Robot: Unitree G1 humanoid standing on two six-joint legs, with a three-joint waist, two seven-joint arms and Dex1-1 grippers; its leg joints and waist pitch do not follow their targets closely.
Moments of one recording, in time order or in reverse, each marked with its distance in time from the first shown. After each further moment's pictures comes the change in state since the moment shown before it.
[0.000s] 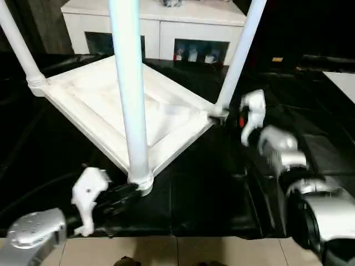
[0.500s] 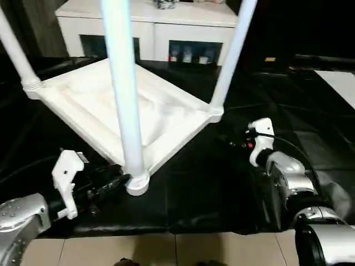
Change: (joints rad) left arm -0.080 0.036 0.121 0.078 -0.096 0.018 -0.031; right arm 0.175 -0.022 0.000 -0.119 -0.035 0.029 -0.162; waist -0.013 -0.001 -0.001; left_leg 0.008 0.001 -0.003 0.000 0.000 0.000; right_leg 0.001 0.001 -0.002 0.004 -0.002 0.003
